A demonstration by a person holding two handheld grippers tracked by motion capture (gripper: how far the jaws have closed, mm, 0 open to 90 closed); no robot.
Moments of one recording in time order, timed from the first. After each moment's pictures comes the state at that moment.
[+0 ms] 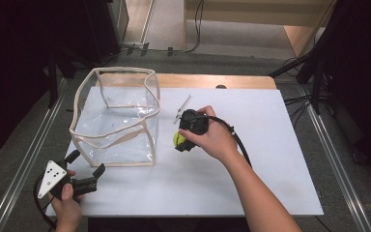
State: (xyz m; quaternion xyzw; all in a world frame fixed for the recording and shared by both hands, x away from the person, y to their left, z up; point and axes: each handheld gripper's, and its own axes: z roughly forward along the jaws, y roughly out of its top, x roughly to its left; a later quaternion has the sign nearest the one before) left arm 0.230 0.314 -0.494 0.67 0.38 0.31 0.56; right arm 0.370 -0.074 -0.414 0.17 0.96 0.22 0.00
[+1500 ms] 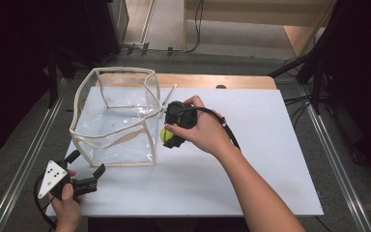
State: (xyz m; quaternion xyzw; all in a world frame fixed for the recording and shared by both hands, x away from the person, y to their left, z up) left arm 0.230 0.313 -0.494 0.67 0.38 0.31 0.56; right arm 0.360 -0.042 -0.360 0.12 0.97 0.22 0.01
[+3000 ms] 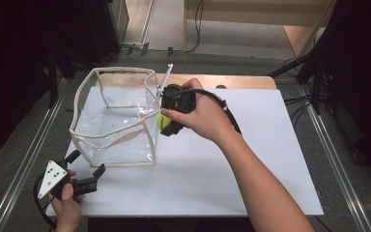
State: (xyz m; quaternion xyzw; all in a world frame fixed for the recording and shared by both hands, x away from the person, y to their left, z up) left arm 0.231 0.313 -0.494 0.67 0.38 0.31 0.56; right arm 0.367 -0.038 -0.309 0.11 0.97 0.22 0.02
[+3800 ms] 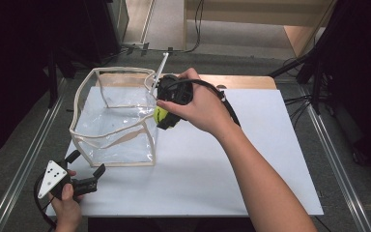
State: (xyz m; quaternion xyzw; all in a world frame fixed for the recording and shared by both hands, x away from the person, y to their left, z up) left arm 0.231 0.313 -0.494 0.67 0.38 0.31 0.56; right arm 0.371 -0.032 -0.284 0.10 0.97 0.22 0.03
